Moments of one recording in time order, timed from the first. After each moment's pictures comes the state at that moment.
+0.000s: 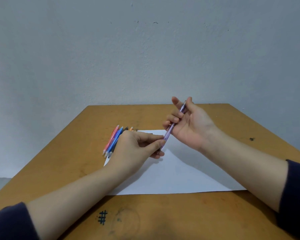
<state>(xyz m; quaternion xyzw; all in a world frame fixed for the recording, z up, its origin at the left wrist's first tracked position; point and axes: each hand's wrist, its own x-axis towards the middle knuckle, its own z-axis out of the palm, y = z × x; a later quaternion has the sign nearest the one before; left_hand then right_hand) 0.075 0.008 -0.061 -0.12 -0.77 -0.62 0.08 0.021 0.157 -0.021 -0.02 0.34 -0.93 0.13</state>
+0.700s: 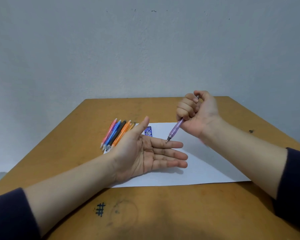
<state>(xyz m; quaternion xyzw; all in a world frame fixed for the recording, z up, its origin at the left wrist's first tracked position) 0.084 0.010 -0.048 -0.06 -0.47 -0.80 -0.37 0.016 0.173 -0.018 0.00 0.27 -0.96 0.11</state>
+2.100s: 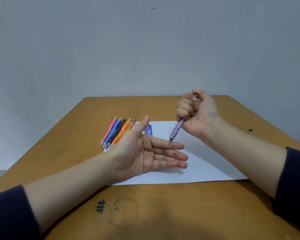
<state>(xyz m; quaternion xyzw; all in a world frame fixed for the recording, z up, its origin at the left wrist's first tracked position) 0.086 0.011 -0.048 -0.06 -0.49 -0.79 -0.37 0.016 0.173 -0.021 -0.01 0.25 -0.96 0.13</state>
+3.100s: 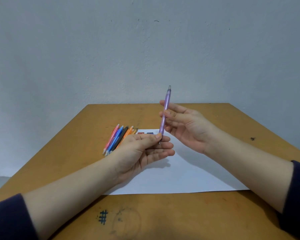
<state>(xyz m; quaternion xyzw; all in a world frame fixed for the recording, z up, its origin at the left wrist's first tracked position) 0.078 0.008 -0.051 -0.04 -0.54 -0.83 -0.16 0.026 0.165 -0.029 -0.14 0.56 -0.81 0.12</state>
